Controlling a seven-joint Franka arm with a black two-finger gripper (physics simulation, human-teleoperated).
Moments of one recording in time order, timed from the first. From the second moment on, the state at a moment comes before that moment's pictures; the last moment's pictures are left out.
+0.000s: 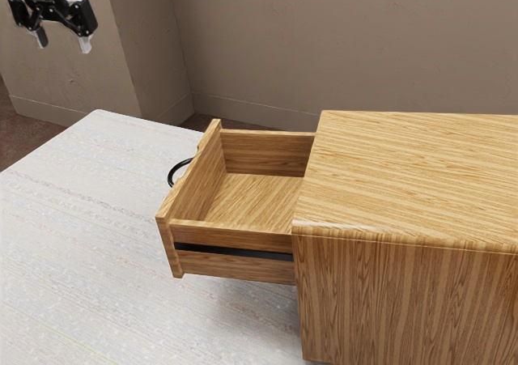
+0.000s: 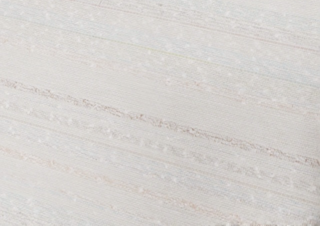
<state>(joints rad) -0.60 0.05 0.85 -1.30 0.08 1.51 0.02</state>
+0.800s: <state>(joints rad) -0.06 -0.56 0.33 -2.19 0.05 1.62 0.05</state>
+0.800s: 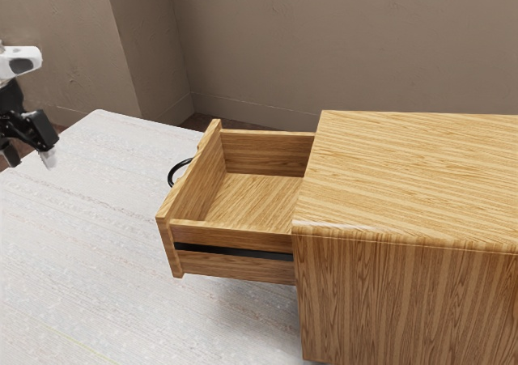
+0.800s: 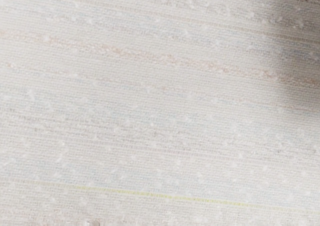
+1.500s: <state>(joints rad) -0.07 -0.37 0.26 -2.31 0.30 2.04 0.42</state>
